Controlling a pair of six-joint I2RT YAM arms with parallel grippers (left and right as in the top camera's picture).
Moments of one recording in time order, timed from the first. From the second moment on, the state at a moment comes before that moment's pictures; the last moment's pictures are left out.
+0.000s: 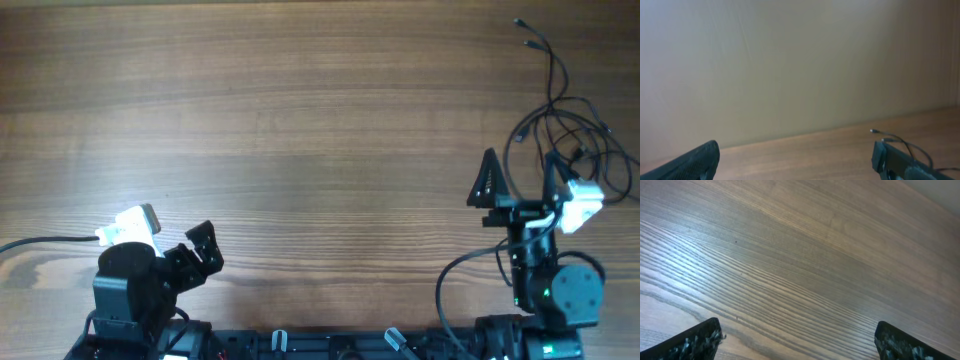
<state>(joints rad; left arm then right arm) -0.12 0.45 0.81 -1.12 -0.08 -0.51 0.07 0.28 0.34 0.08 0.06 0.24</state>
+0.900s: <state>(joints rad) -0.12 0.45 0.81 -1.13 -0.08 -0.51 0.07 0.01 0.01 0.00 -0.07 0.03</state>
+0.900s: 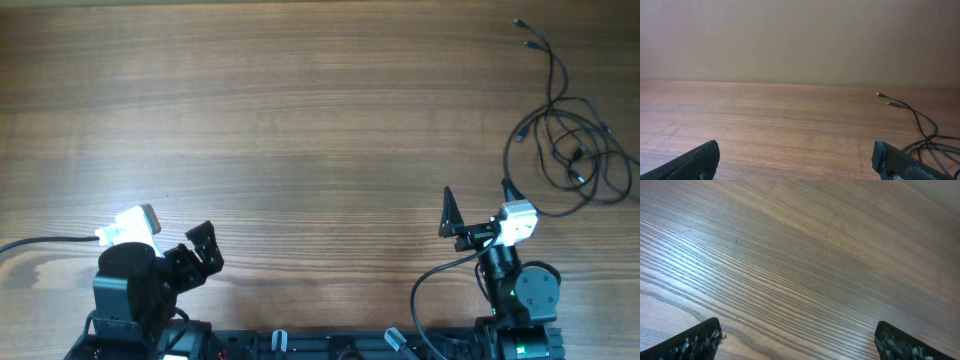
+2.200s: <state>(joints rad) -0.12 0.02 0.19 -0.33 -0.06 -0.49 0.07 0.01 0.01 0.00 -0.08 0.03</state>
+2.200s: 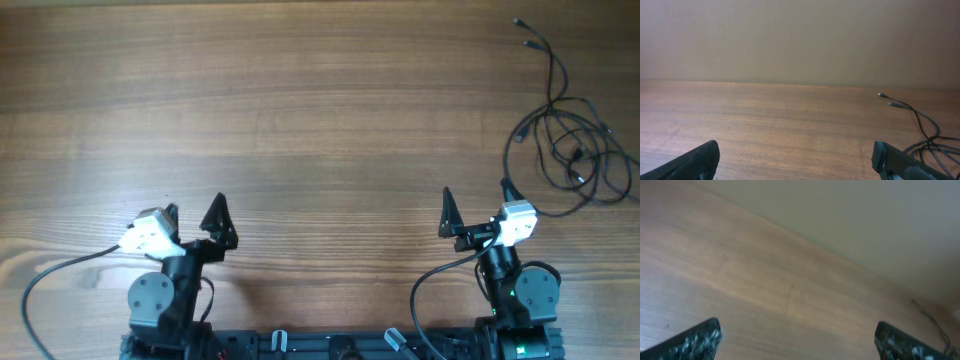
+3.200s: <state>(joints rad) -0.12 0.01 0.01 -0.07 0.06 -0.20 0.07 0.01 0.01 0.00 -0.08 0.03</state>
